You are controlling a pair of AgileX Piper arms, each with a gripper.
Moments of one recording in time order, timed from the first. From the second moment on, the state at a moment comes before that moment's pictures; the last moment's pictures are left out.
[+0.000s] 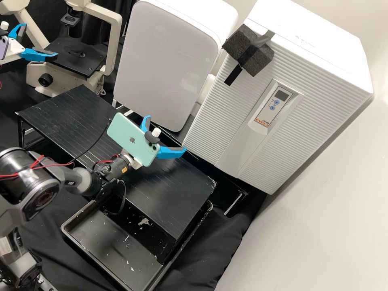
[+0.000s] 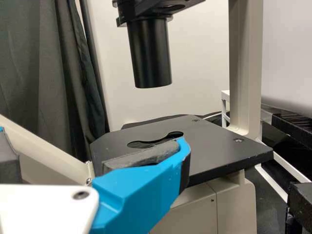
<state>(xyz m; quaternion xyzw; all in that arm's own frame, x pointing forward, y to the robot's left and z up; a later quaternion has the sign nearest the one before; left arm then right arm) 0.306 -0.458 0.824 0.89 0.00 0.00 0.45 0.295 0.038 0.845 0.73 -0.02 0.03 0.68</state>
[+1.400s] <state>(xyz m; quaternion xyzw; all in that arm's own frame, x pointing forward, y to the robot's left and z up) 0.306 -0.458 0.824 0.89 0.00 0.00 0.45 0.331 0.086 0.974 0.75 -0.09 0.19 0.63</state>
